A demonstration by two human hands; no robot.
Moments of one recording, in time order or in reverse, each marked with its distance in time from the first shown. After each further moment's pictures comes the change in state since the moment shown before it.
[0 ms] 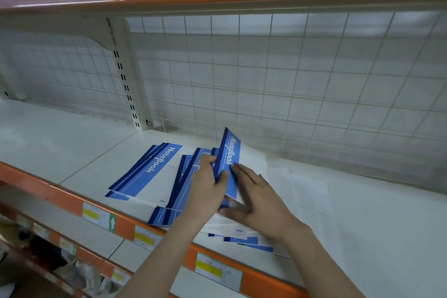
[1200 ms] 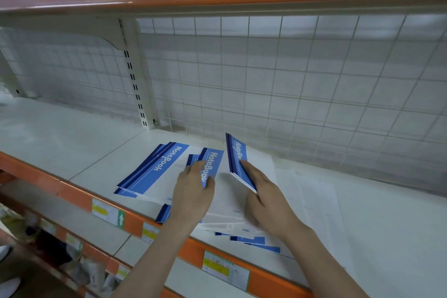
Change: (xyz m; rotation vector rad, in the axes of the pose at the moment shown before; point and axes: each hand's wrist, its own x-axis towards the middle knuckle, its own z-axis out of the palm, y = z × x) left_hand 0.001 -0.031 -0.024 0.332 0.094 -0.019; right_hand -0.001 -0.003 0.001 0.223 0.064 0.089
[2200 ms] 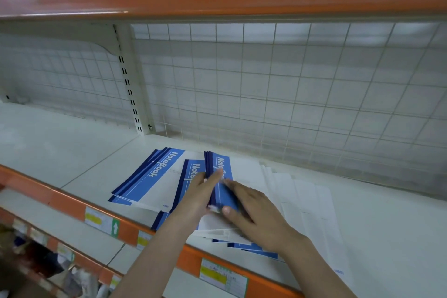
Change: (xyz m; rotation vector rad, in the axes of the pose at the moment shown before) left_hand 0.009 0.017 0.006 -0.850 -0.304 -0.458; right_hand -0.007 -0.006 0.007 -0.122 -0.141 -0.156
